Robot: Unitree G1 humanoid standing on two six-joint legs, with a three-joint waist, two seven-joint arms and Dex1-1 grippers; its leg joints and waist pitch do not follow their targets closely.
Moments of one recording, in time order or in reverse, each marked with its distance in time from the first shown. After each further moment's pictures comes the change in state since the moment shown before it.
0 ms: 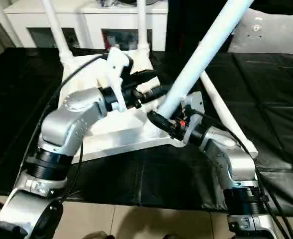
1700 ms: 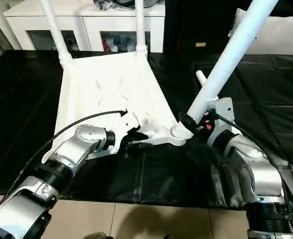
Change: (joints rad) left arm 0.030 0.115 -0.219 0.554 0.208 -0.274 -0.238; right arm 0.123 -0.098 -0.104 -0.118 -0.046 0.019 -0.157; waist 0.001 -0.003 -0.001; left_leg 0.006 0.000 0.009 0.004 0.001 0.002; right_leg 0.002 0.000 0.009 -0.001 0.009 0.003
